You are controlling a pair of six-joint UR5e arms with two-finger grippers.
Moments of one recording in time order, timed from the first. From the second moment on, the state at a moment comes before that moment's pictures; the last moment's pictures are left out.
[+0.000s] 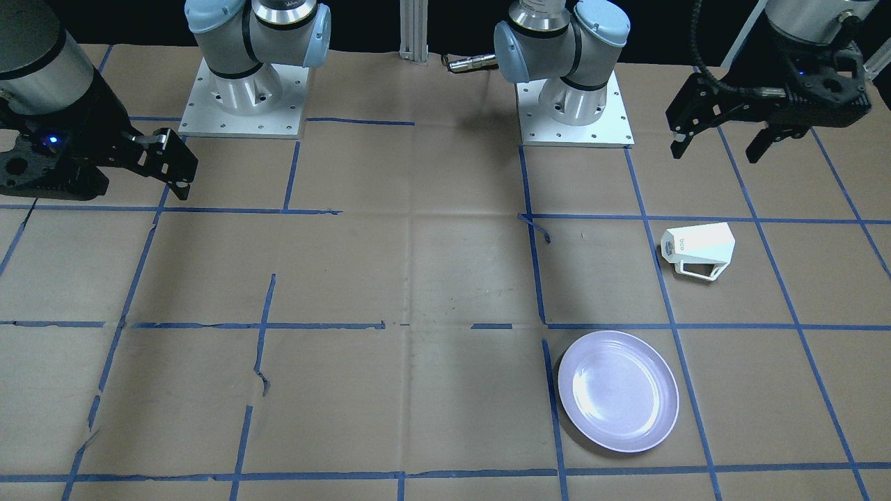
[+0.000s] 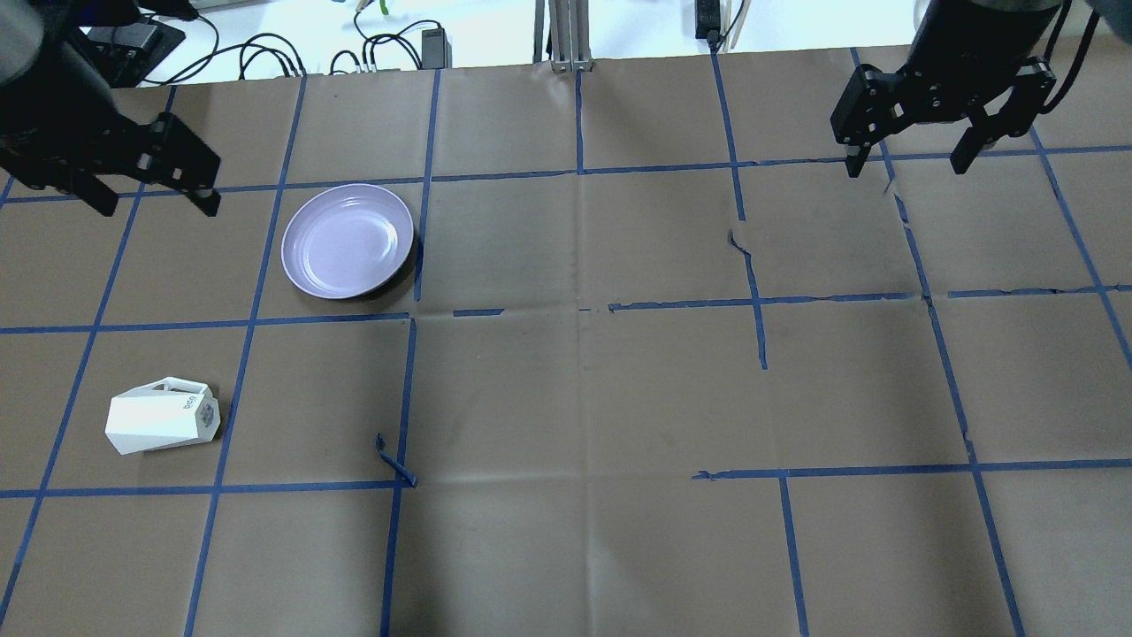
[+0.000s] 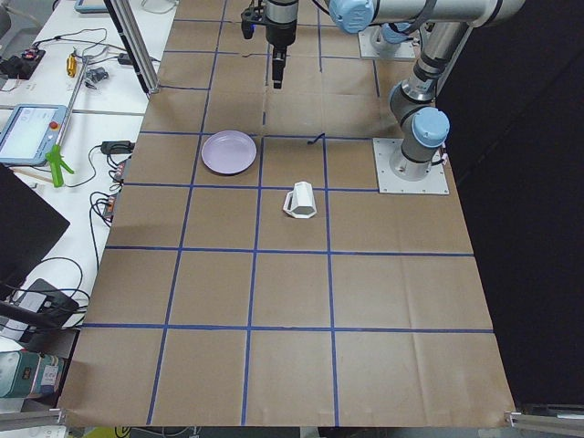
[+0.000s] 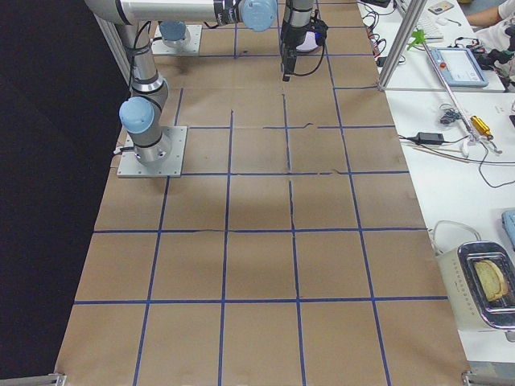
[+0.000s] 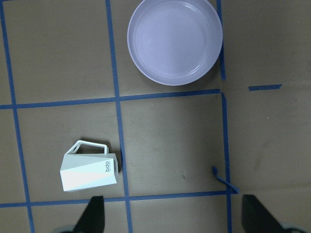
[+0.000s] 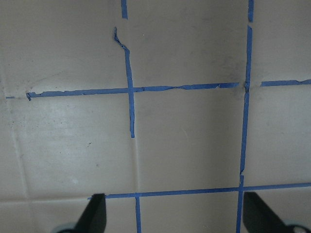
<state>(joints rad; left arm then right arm) -1.25 -1.47 -1.56 -1.64 1.57 0.40 1.47 -1.48 1.43 -1.44 -1.60 -0.06</state>
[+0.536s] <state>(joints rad) -0.87 -1.47 -1.56 -1.73 1.49 0.92 1.47 -1.48 1.43 -1.44 -1.60 -0.06</state>
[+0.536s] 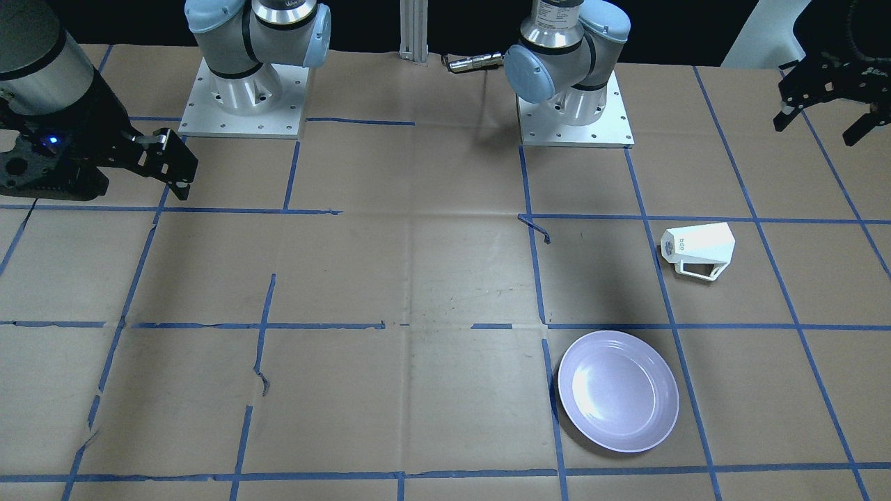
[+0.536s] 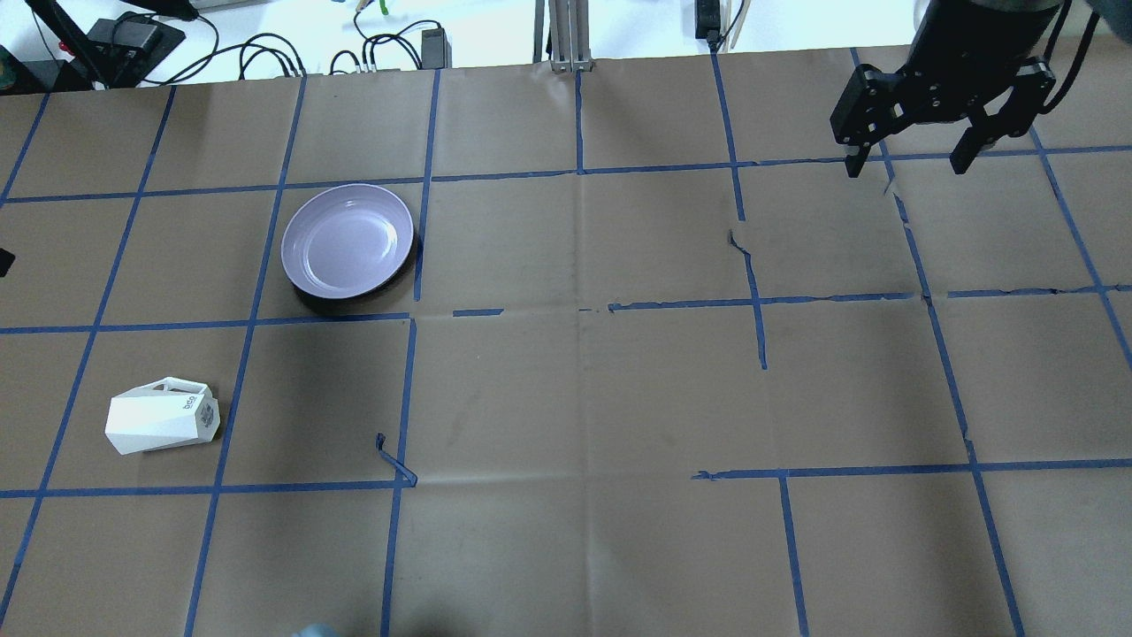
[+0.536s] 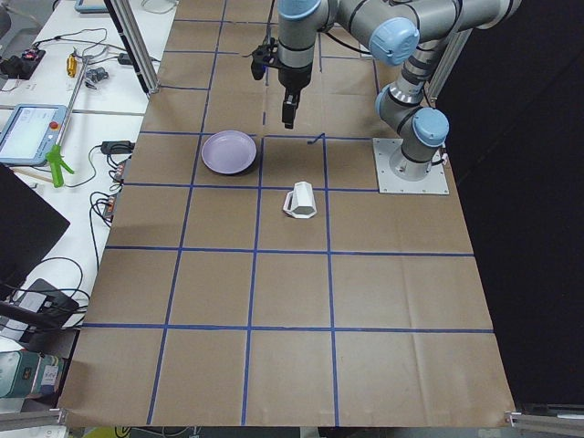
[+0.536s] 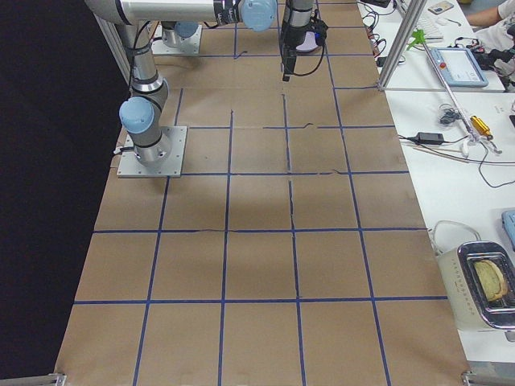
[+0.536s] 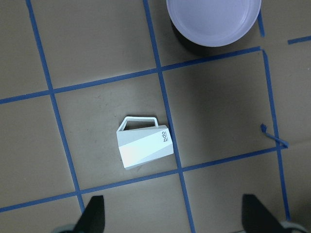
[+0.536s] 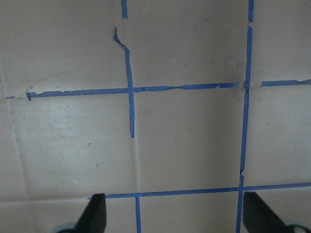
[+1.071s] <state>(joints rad) -0.62 -1.62 -1.58 -1.78 1.42 1.12 1.47 -1.48 1.43 -1.44 -1.60 -0.06</state>
